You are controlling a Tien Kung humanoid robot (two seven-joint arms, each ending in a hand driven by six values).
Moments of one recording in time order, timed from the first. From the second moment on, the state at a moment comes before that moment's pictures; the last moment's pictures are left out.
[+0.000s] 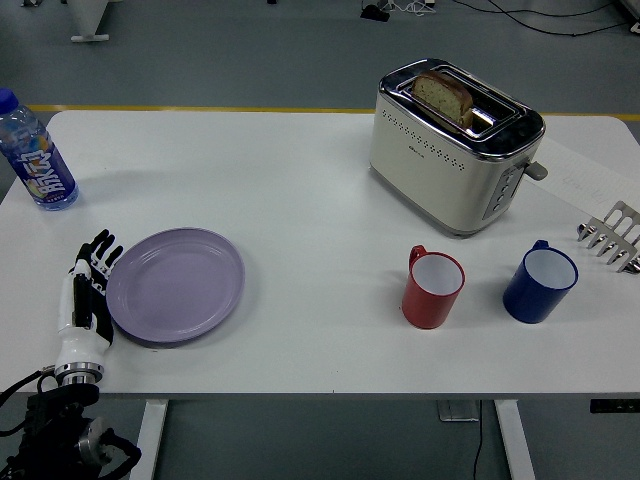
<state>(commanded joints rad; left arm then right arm) -0.06 0.05 -1.32 -1.09 0.84 0.20 -0.53 0.19 -0.08 1.42 0.22 -1.52 -0.16 -0.57</state>
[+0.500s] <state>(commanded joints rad) -0.07 0.05 -1.23 -1.11 0.78 0.20 -0.55 0.19 -0.07 1.42 0.22 -1.53 -0.16 -0.57</state>
